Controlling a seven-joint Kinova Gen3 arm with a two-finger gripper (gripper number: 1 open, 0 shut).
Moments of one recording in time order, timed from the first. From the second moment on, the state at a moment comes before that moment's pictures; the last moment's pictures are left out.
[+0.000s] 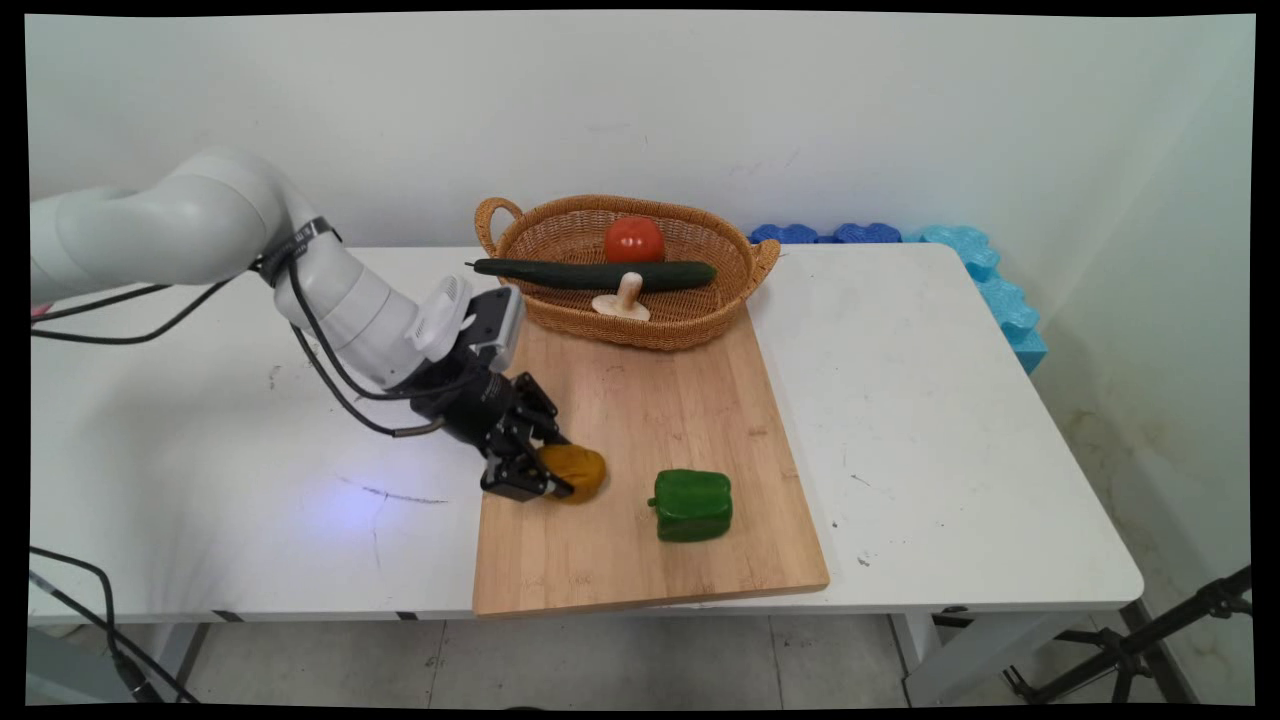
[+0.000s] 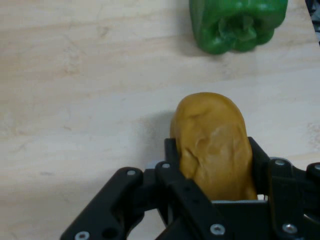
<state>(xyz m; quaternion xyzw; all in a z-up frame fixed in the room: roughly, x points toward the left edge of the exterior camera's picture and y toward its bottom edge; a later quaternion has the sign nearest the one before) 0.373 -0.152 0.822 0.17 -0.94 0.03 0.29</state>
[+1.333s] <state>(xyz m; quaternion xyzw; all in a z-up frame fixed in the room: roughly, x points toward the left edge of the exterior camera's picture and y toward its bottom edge) 0.351 -0.291 0.896 0.25 -0.89 0.16 0.34</state>
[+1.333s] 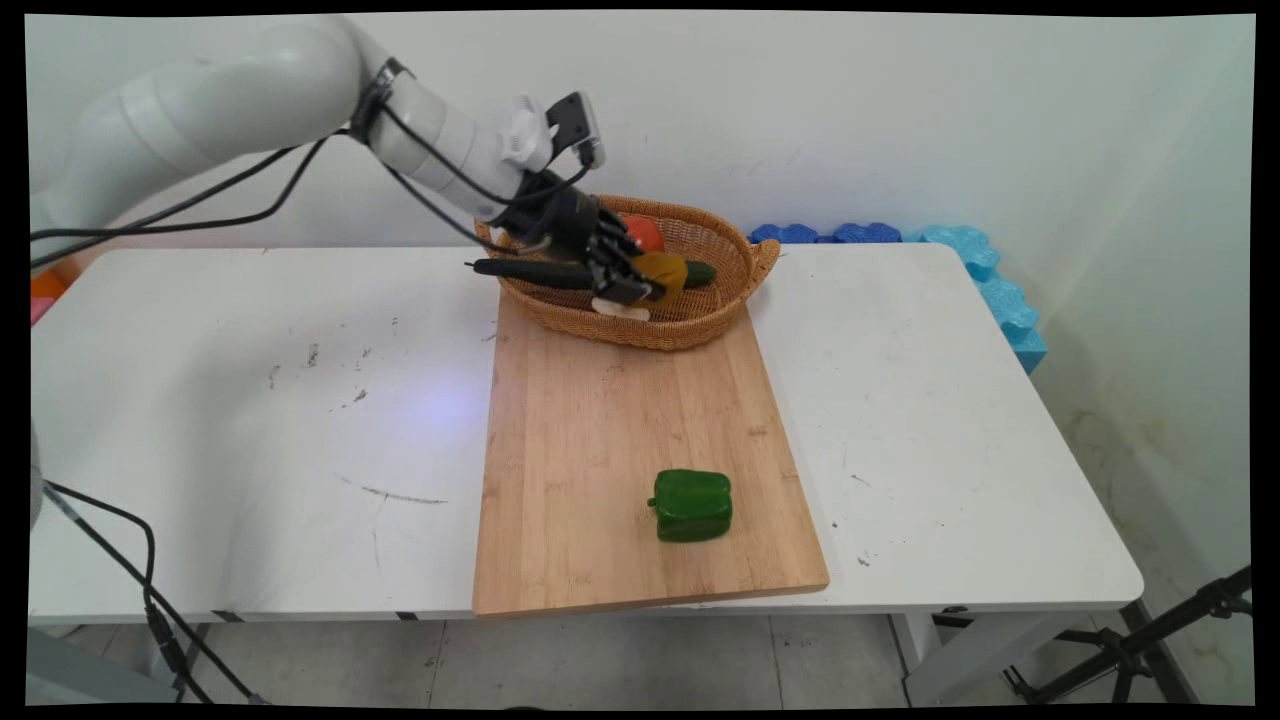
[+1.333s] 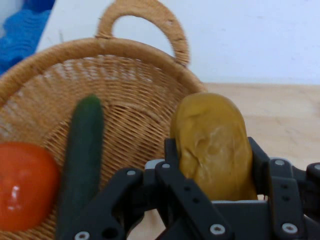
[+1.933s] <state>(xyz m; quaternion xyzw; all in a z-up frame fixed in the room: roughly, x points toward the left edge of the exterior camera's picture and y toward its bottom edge) 0.333 -0.346 0.867 0.27 -0.89 0.19 0.33</state>
